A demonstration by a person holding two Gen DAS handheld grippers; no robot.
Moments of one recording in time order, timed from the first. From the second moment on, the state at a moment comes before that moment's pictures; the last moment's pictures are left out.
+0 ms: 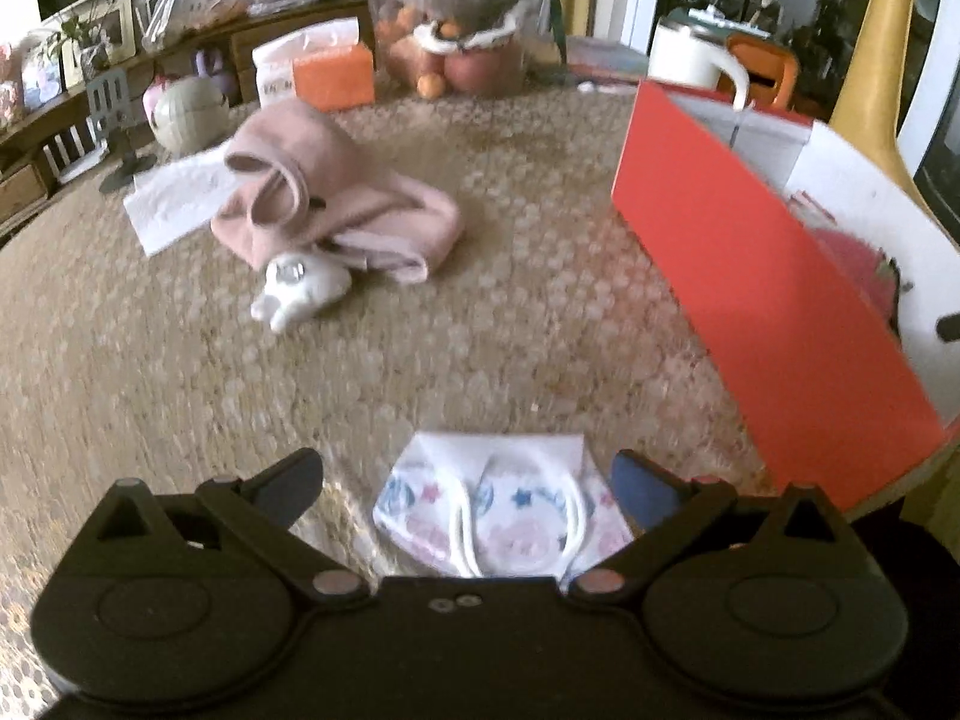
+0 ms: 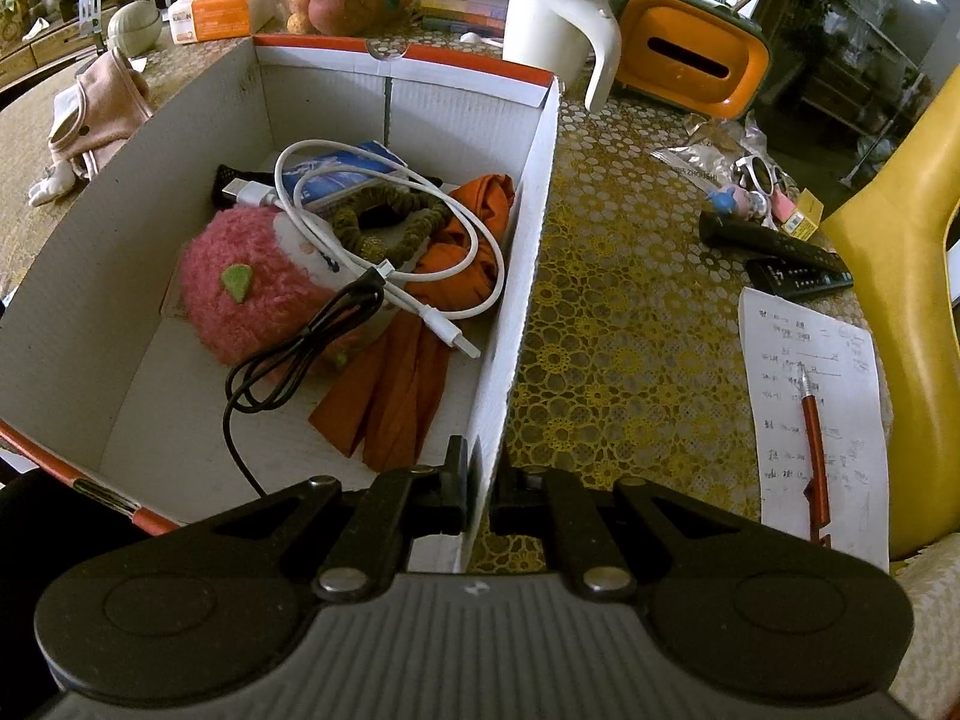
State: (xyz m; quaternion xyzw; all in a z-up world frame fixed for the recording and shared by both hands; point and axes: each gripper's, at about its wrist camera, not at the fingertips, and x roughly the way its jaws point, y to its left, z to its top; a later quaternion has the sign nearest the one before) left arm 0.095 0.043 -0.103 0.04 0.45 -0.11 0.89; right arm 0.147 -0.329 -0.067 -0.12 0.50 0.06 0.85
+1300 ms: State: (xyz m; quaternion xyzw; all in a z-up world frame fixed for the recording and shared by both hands) left arm 0.091 0.023 -0.122 0.06 0.44 -0.12 0.89; right arm 0.146 -0.330 -0.067 -0.11 0.50 0.06 0.85
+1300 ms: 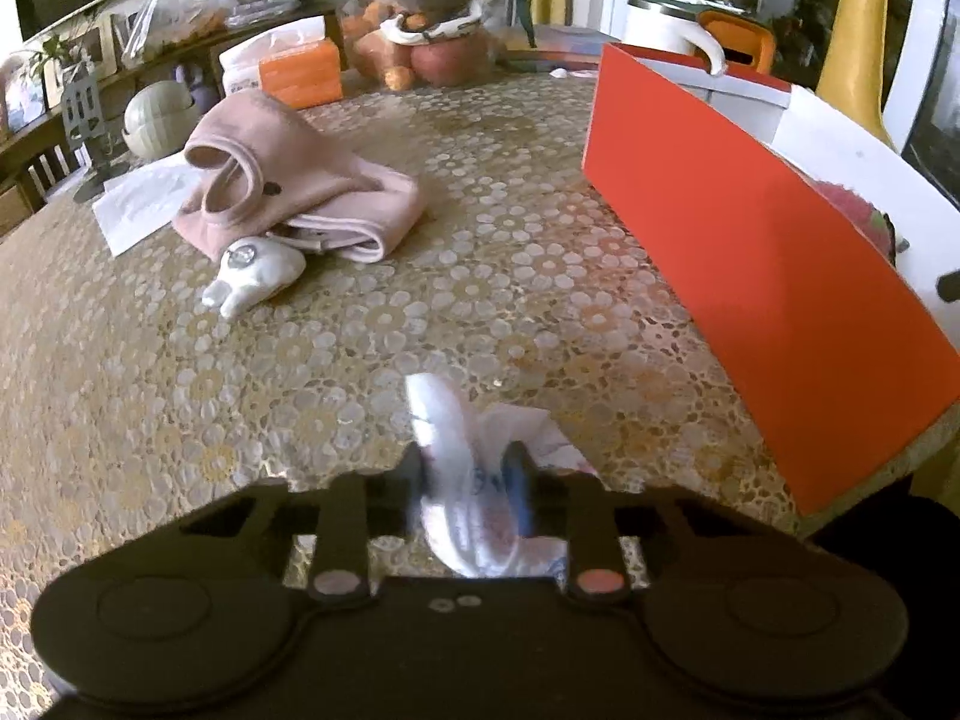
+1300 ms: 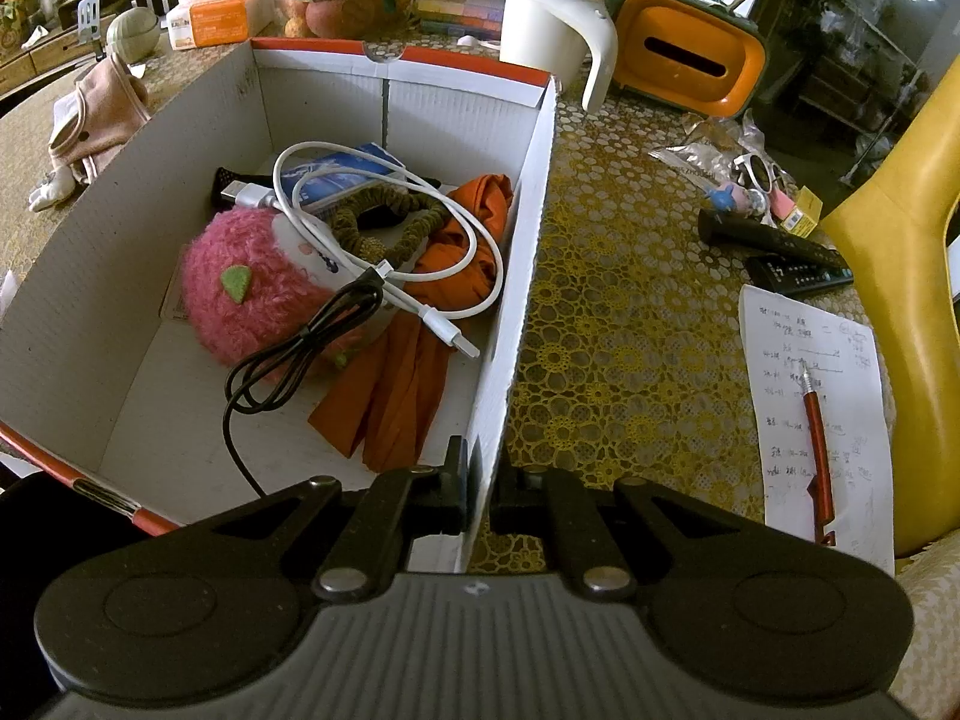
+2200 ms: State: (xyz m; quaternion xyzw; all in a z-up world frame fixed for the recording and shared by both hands) left arm 0.123 -0.029 -0.013 0.02 0.37 -0.21 0.91; right arm 0.144 -0.331 -0.069 -0.11 0.49 0.06 0.86
